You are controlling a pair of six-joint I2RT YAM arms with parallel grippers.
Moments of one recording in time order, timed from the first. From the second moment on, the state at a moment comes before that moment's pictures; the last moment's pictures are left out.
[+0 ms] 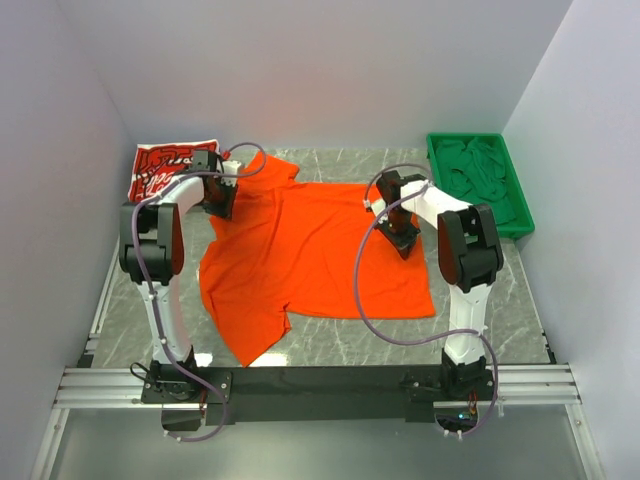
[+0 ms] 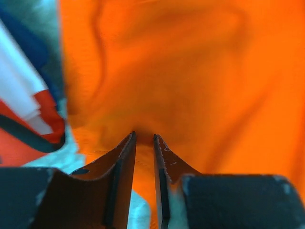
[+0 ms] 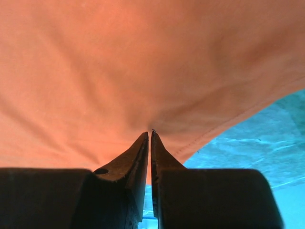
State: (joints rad) left arm -0.05 2.09 1.56 -0.53 0.19 0.25; right arm 0.28 2.06 1.53 -1.03 0.07 -0.33
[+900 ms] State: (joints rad) left arm 0.00 1.73 1.42 -0.64 0.35 0.41; right arm 0.29 1.86 1.48 -1.10 -0.06 -0.37
